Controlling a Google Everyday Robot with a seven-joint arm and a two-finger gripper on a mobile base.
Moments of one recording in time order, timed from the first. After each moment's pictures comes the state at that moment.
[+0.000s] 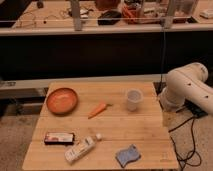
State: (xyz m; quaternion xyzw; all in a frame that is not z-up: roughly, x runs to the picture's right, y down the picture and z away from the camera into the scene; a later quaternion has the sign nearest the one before) arm 0.291 0.114 0.681 -0.28 0.02 0.03 0.96
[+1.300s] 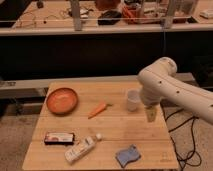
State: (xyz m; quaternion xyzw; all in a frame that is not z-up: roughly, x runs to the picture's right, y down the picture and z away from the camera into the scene) arm 0.188 0.092 0.687 -0.27 0.02 -0.09 0.96
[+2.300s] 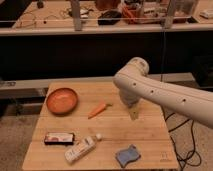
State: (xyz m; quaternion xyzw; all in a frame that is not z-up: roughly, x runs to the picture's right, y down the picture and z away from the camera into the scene) arm 0.111 0.085 0.703 -0.25 -0.01 -0.18 0.95
